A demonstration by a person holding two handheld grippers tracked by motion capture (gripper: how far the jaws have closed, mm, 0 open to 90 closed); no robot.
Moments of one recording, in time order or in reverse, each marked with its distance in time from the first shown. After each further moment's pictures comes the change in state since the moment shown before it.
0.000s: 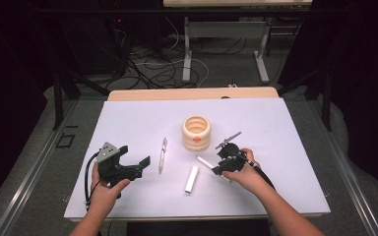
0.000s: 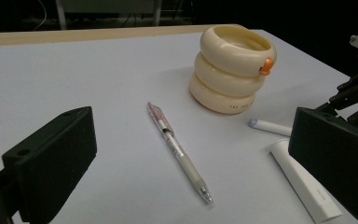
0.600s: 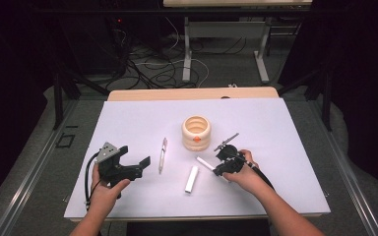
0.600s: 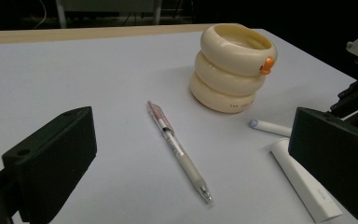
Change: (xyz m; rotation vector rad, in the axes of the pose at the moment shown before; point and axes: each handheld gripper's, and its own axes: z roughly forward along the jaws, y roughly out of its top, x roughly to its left) left arm 0.000 -0.001 0.001 0.001 0.001 -0.003; right arm 0.001 -0.001 0.005 0.033 0.022 -0.039
